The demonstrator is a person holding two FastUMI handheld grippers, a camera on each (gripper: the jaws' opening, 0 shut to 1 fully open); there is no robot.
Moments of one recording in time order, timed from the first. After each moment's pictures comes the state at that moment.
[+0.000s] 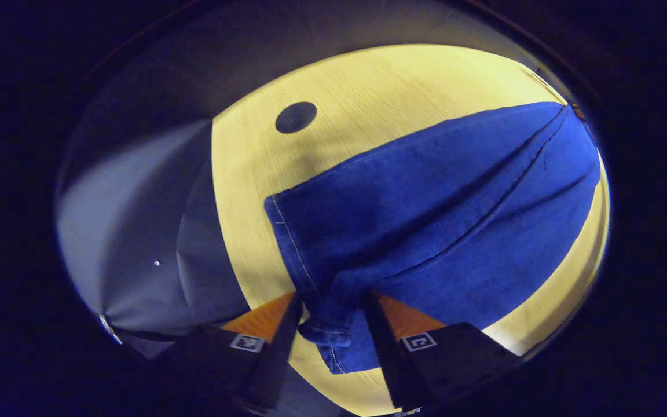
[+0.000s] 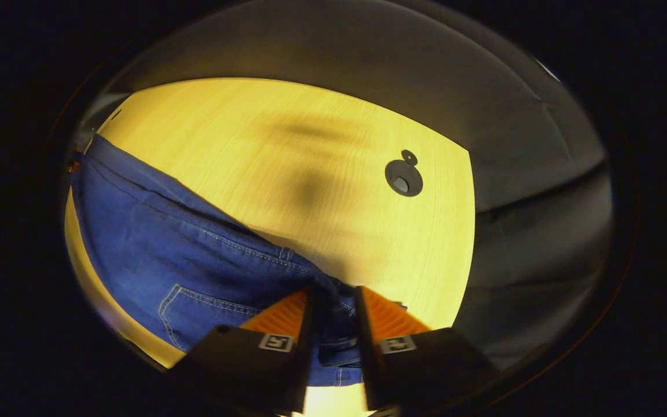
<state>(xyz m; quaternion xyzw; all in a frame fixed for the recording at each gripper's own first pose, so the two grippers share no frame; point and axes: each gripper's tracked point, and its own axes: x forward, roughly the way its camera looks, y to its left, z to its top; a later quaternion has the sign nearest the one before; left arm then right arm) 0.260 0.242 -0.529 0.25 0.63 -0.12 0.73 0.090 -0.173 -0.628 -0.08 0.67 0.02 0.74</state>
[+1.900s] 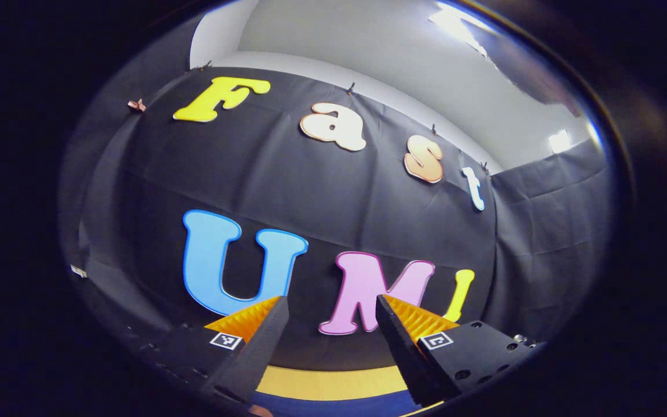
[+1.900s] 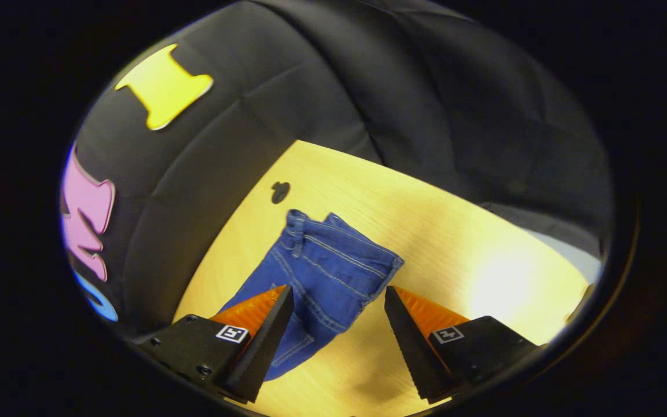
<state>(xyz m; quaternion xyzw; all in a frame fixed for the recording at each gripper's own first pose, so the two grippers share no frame) 0.171 -0.044 0.015 -0.16 -0.07 -0.17 0.97 -0.014 -0.178 -0.555 0.42 0.42 -0.33 0.73</state>
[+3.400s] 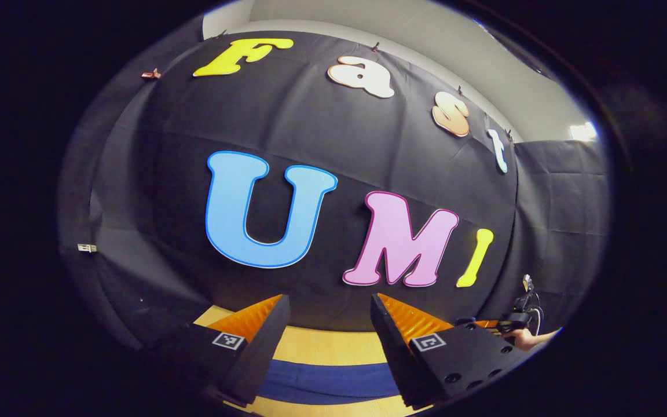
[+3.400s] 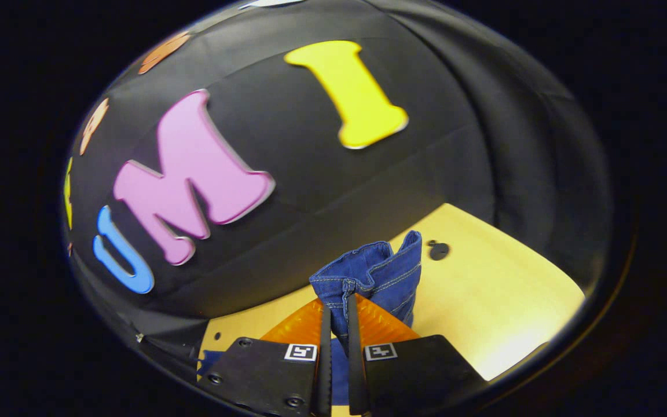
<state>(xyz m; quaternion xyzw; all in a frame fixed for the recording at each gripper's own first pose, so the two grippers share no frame) 0.159 0.004 -0.084 -0.13 0.06 -0.10 0.98 0.172 -0.036 -0.395 0.32 0.27 -0.10 0.90</state>
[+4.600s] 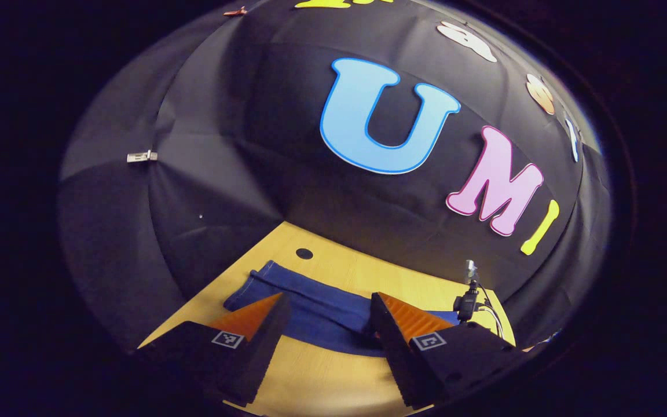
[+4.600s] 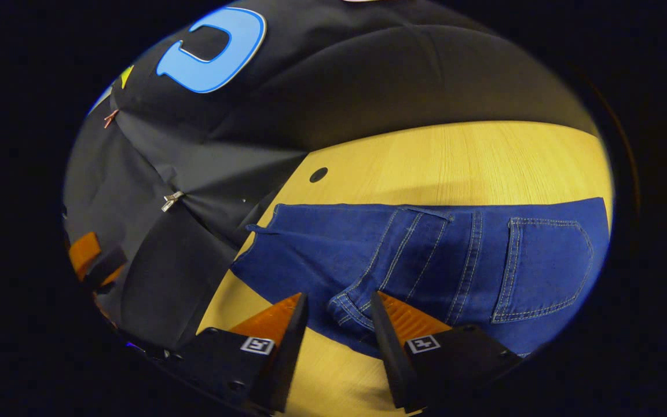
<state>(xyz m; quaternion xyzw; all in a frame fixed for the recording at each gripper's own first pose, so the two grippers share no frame) 0.129 0.138 -0.288 -0.22 0.28 0.03 0.94 0.123 0.413 -0.547 0.27 0.49 0.23 0.80</state>
